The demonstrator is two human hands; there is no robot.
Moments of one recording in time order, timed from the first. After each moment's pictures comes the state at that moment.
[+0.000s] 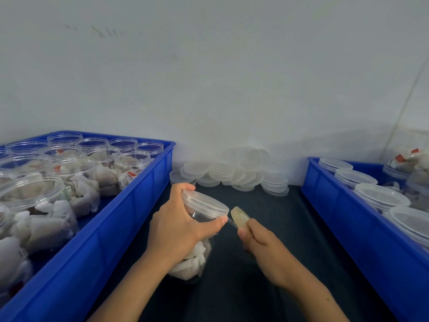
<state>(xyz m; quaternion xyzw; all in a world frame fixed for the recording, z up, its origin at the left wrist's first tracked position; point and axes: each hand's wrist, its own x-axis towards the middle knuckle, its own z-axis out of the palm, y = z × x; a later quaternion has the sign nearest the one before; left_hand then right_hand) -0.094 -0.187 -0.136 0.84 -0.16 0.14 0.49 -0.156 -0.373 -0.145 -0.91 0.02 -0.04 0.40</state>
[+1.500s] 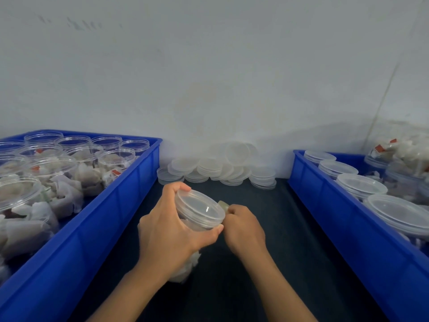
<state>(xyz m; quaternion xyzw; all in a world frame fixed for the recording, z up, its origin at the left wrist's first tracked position) -0.121 -0.200 -0.131 0.84 -0.18 0.23 0.45 -0.129 -0.340 -0.131 -0.89 0.19 -0.09 0.40</state>
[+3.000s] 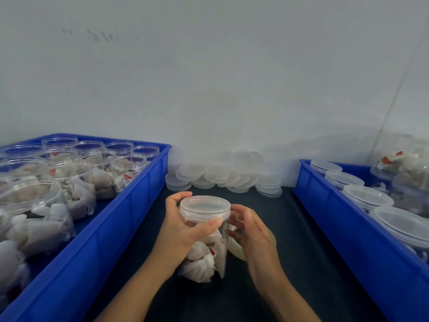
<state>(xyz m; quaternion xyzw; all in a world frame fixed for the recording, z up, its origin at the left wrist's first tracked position) -0.098 -0.196 -0.148 0.64 -0.22 0.02 0.74 -0.145 -0.350 -0.164 -0.64 -0.03 -0.19 0.74</state>
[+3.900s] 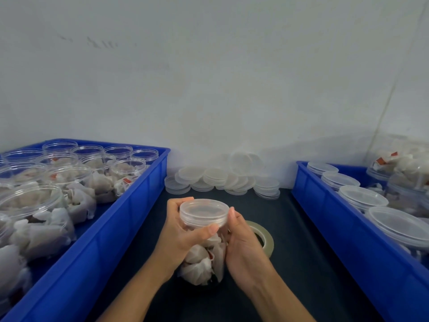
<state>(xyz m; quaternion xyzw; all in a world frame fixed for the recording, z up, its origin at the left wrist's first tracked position) -0.098 -0.194 -0.151 0.64 -0.25 0.01 0.73 -0.148 -0.325 -0.141 -0.43 -0.02 -0.04 0.90</state>
